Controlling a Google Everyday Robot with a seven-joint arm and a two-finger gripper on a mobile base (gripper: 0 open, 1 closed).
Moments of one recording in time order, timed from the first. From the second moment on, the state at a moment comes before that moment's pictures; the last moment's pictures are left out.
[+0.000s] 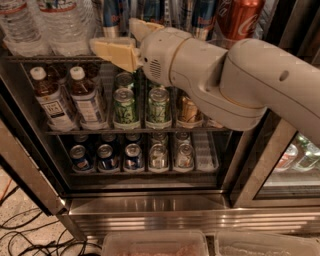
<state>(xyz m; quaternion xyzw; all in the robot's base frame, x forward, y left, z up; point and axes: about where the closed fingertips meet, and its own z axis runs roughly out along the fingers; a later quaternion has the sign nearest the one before) 0.564 0.063 1.064 -0.32 0.60 0.28 0.68</state>
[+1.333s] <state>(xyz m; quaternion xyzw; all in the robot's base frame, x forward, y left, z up) 0.598 0.063 1.066 -0.32 0.61 0.29 0.67</state>
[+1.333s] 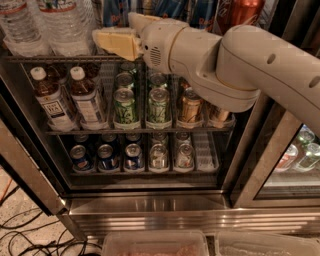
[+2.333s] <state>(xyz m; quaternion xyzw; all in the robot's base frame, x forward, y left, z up) 0.605 0.073 1.058 -0.34 0.61 0.30 0.65</state>
